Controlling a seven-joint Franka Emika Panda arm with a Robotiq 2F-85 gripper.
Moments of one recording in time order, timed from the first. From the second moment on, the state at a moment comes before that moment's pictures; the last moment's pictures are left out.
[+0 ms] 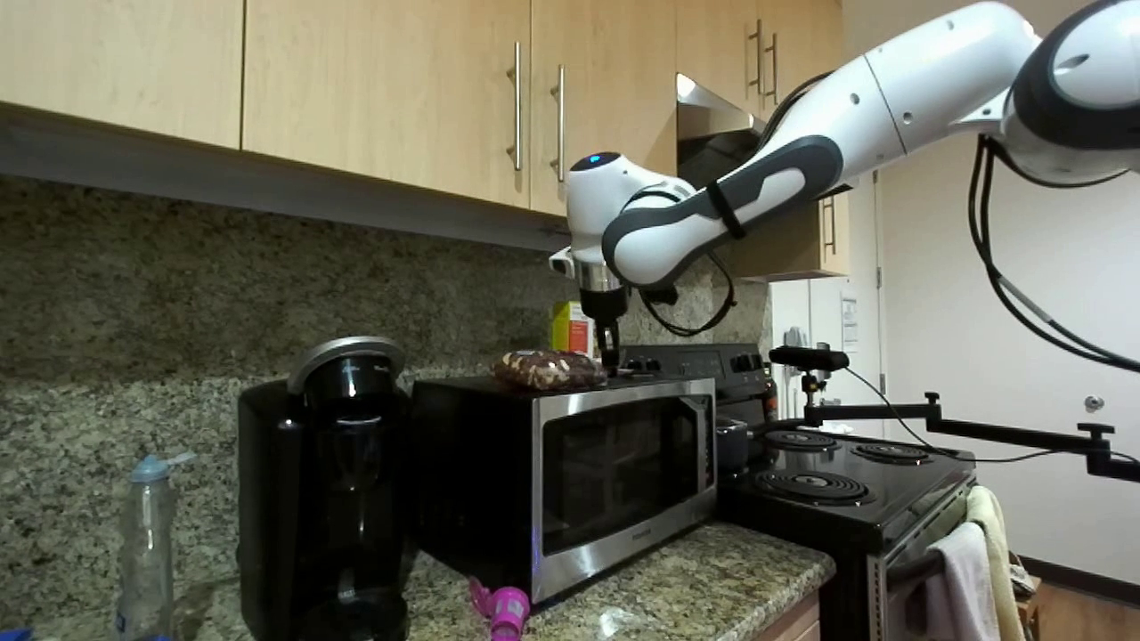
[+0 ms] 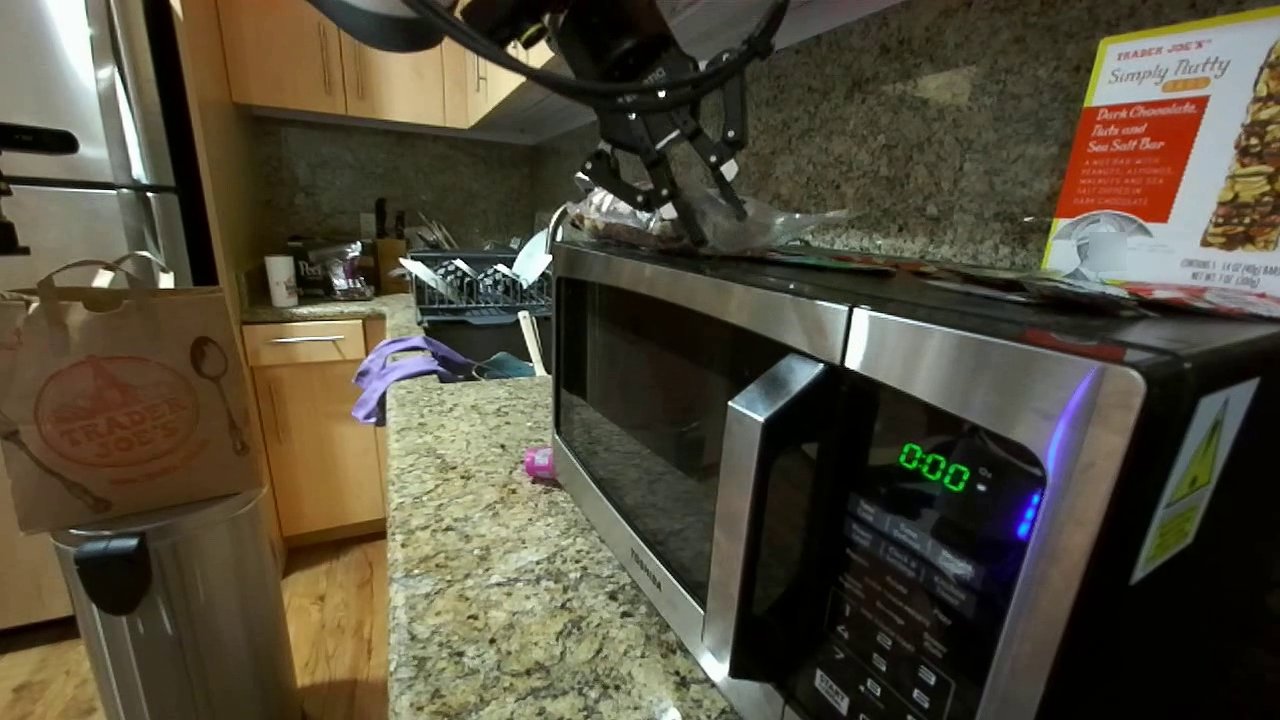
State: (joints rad) arm -0.09 0.10 -0.10 -1.74 -0.62 2.11 -0.37
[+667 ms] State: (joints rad) arm -0.13 -0.16 -0.18 -1.88 -0.36 2.18 -0.58
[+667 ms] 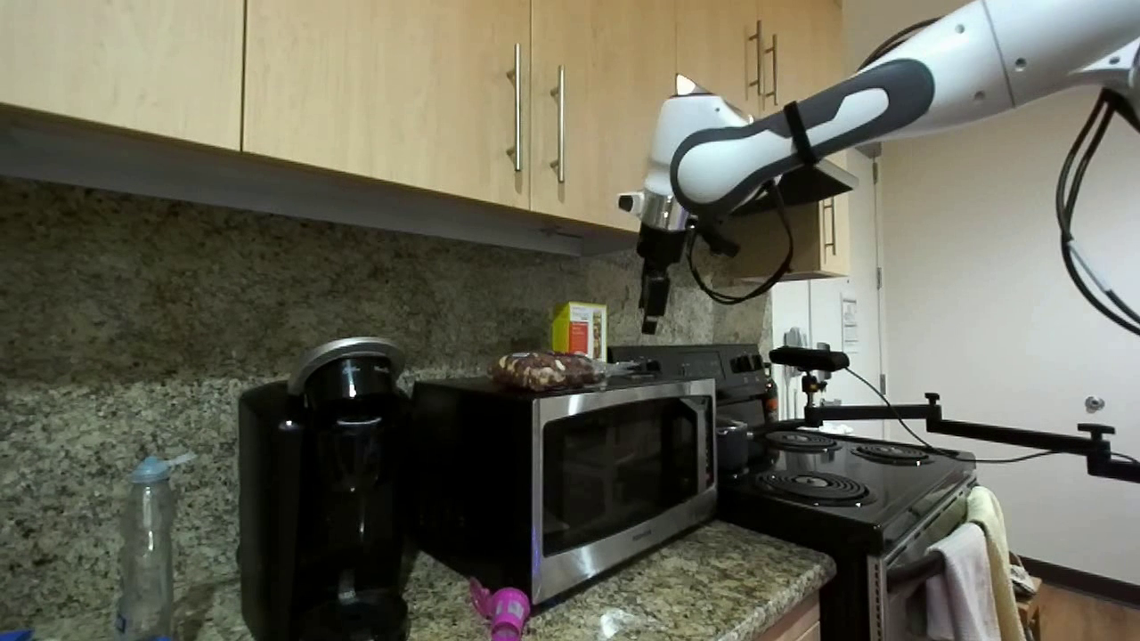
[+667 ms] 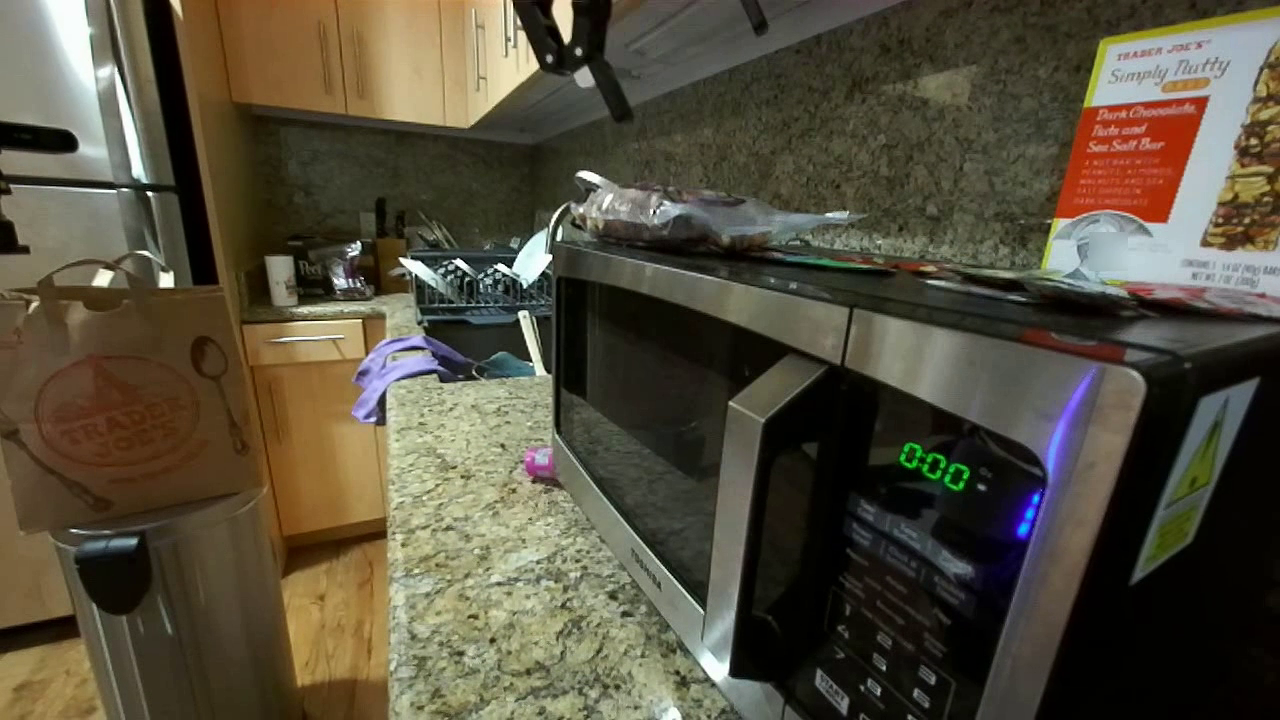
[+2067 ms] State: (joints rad) arm -0.06 -0.67 -0.24 -2.43 -0.08 2.00 -0.73
